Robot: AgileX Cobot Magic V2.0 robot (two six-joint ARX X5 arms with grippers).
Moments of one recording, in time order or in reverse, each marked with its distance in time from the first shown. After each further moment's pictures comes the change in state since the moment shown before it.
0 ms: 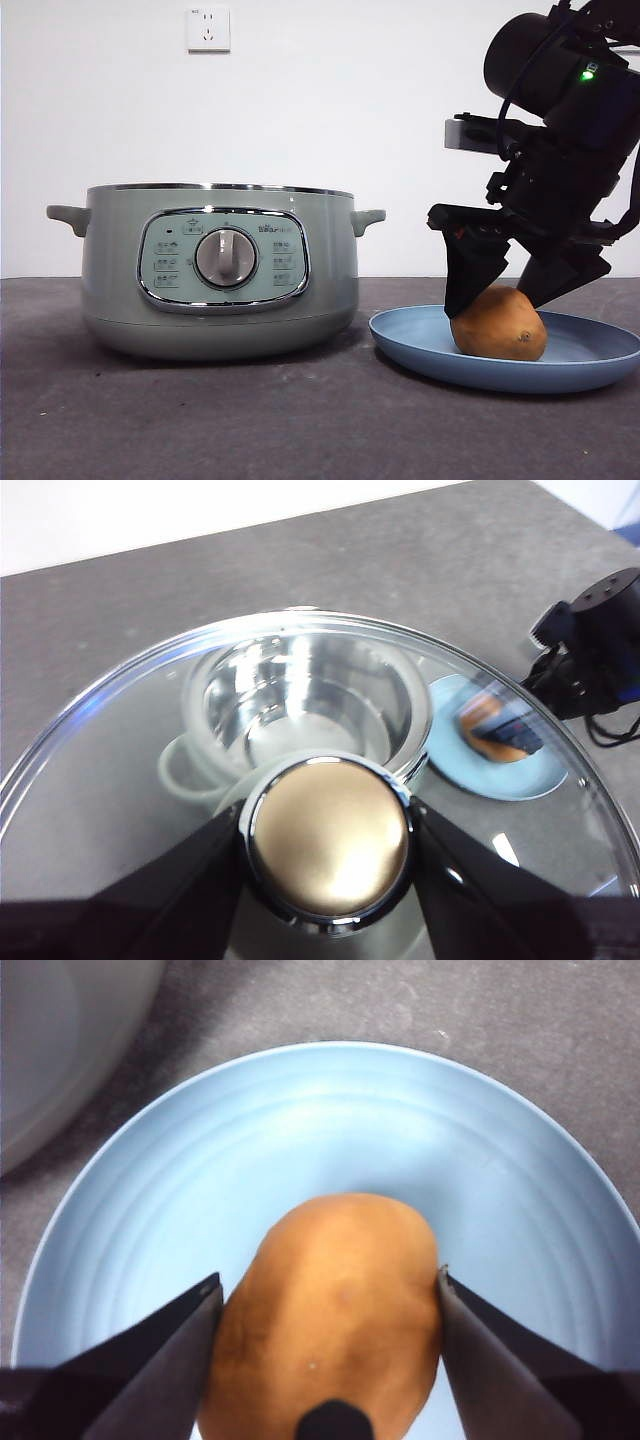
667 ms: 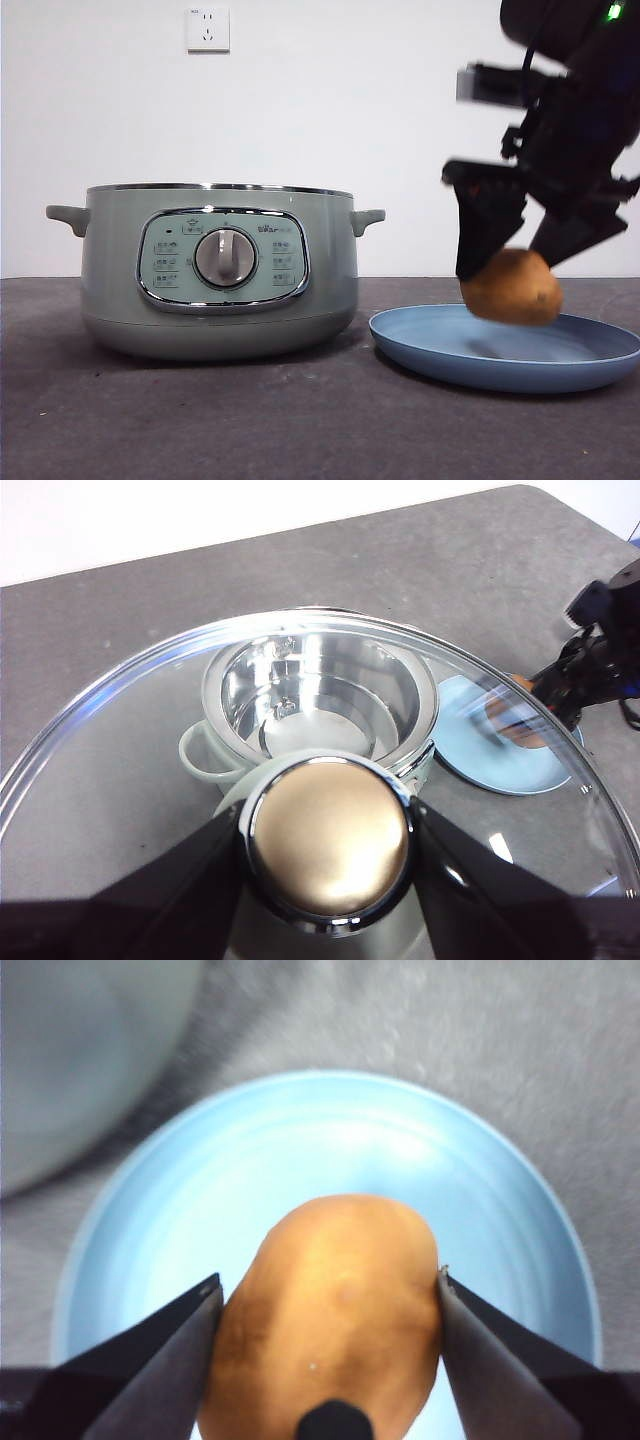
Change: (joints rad) left arm 0.000 -0.092 0.000 -0.069 -0.045 -0.010; right arm 0.008 -0.100 0.000 -0.065 0.026 -0.022
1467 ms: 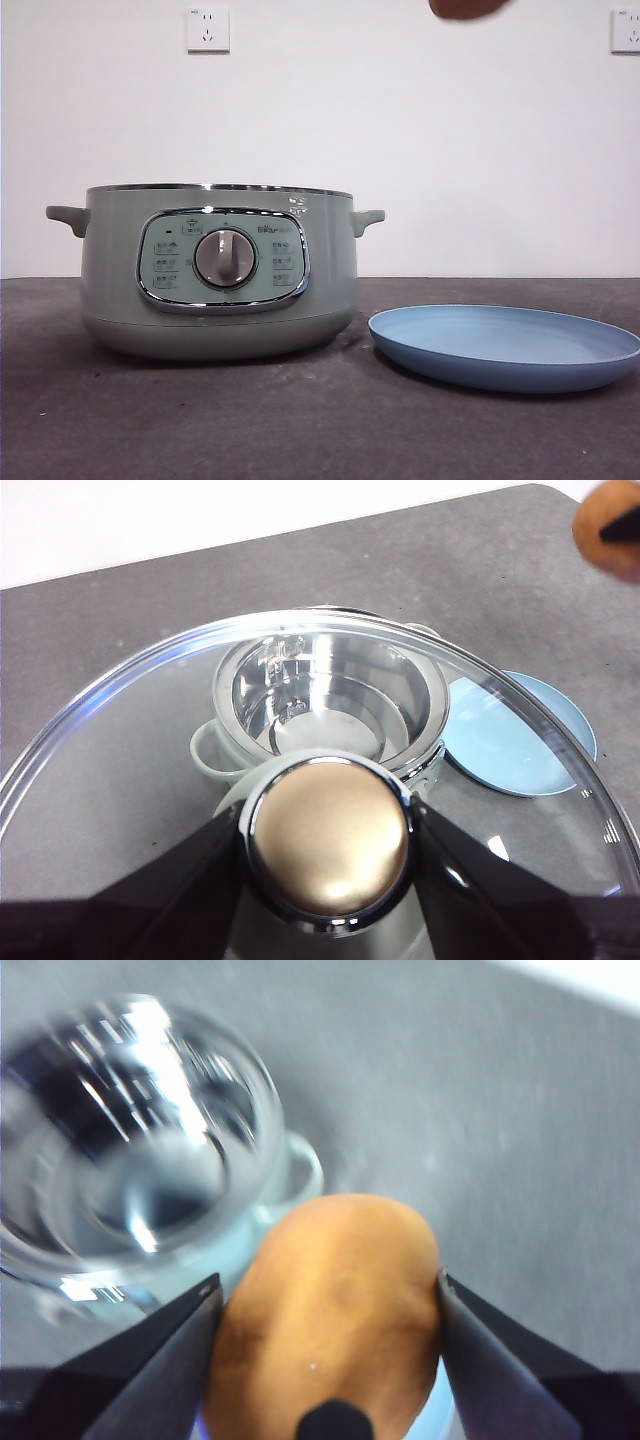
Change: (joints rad) left arm 0.000 0.000 0.000 0.001 -0.023 0.000; right arm 0.123 -0.052 0.812 -0.756 0.108 -0.021
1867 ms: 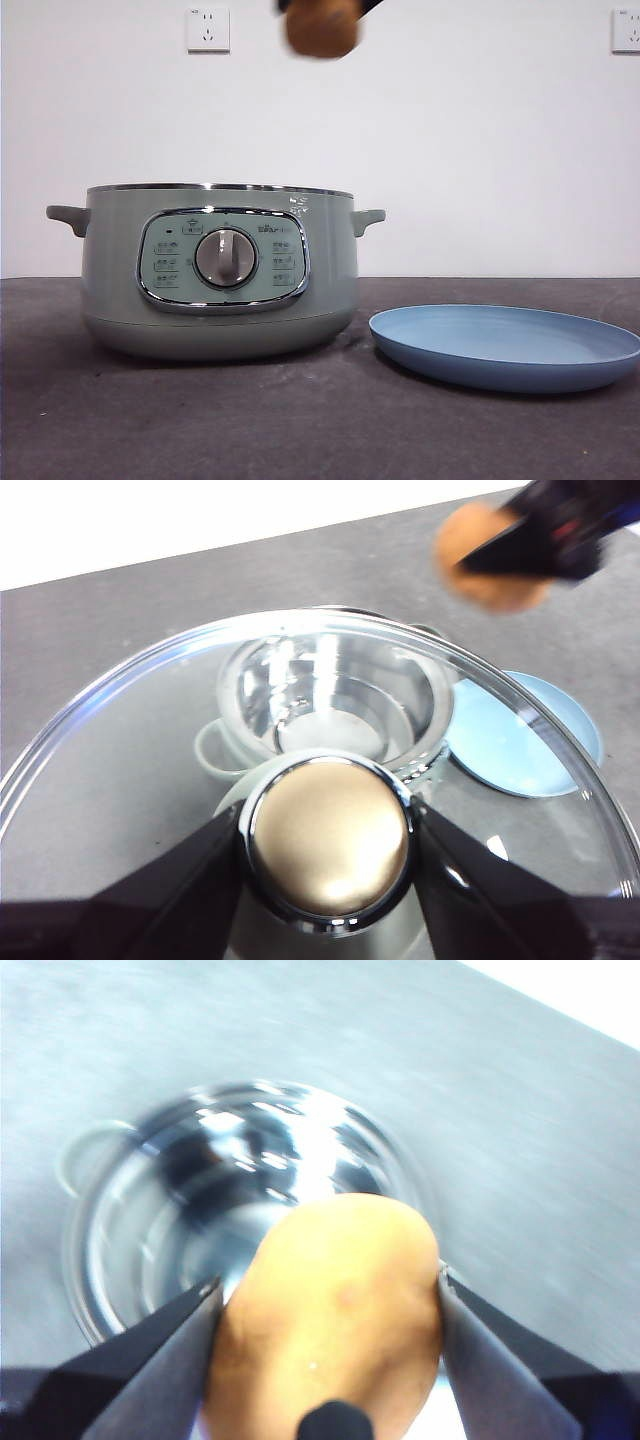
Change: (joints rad) left arm 0.000 -0.001 0.000 0.000 -0.006 0.000; right arm 0.163 0.235 0.186 0.134 0.001 0.000
